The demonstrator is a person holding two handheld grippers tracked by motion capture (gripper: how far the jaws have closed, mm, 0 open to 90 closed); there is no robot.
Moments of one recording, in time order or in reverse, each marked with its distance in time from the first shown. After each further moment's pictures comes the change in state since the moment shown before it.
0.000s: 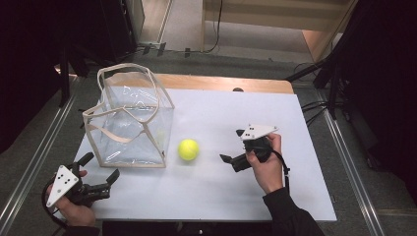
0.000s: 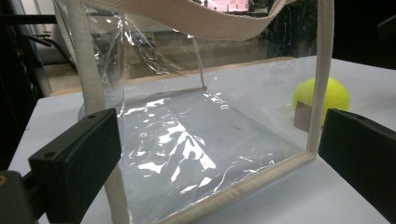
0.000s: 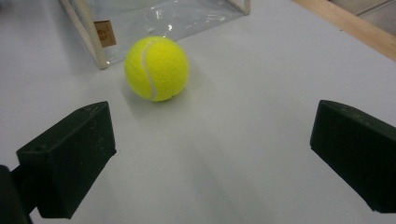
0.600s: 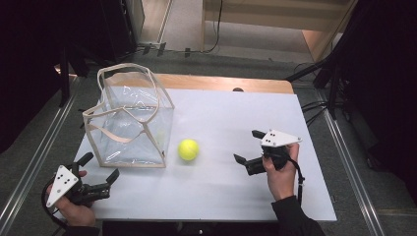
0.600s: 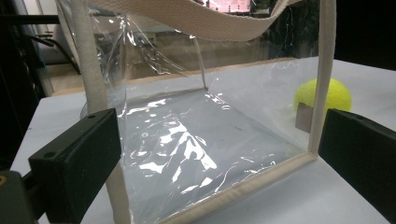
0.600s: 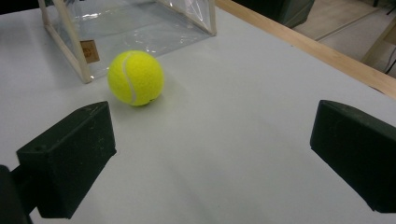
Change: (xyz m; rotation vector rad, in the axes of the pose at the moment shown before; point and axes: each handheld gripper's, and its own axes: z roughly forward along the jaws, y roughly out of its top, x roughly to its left) left arm 0.000 0.000 -0.001 -0.004 0.007 -0.003; right arm -0.005 -0.026 -0.036 -0.135 -0.100 0.033
